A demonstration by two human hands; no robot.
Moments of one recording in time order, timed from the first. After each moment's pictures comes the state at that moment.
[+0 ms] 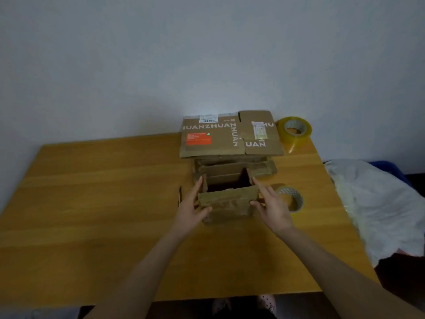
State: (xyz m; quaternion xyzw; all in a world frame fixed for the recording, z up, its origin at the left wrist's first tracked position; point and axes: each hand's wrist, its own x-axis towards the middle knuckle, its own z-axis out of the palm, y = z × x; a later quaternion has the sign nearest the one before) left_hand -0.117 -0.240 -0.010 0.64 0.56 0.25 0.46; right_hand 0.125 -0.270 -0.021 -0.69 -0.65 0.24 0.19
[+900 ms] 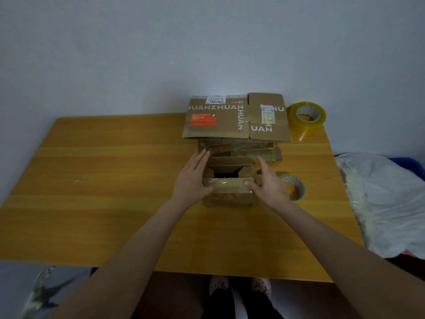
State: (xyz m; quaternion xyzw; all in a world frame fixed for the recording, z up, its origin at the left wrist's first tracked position) left_hand -0.096 -0.225 0.003 0.79 0.58 0.11 0.16; right_hand 0.131 -0.244 -0.015 -0.72 -0.61 0.31 0.14
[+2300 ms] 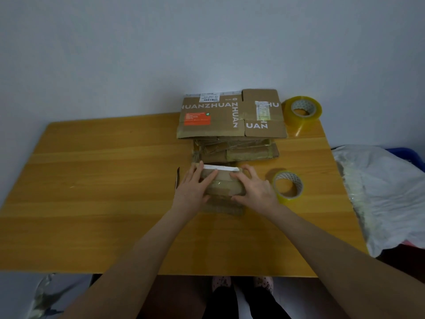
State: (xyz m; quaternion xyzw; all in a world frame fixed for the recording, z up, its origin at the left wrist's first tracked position) left_hand -0.089 -0.235 -0.016 0.83 0.55 -0.07 0.09; right_hand 0.114 -0.247 -0.024 -0.64 -0.73 0.25 0.02
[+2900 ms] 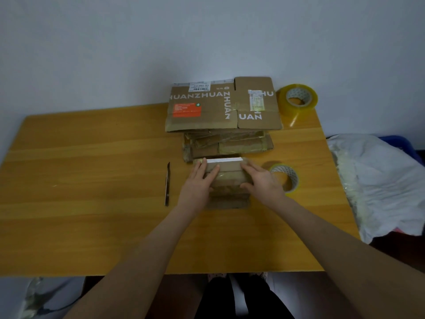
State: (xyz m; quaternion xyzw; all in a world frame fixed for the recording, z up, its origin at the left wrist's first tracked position) left_hand -0.061 -0.227 -0.043 0.81 0.56 -0.04 0.16; right_hand 0.142 -0.236 -0.034 -0.67 -0.69 0.27 -0.01
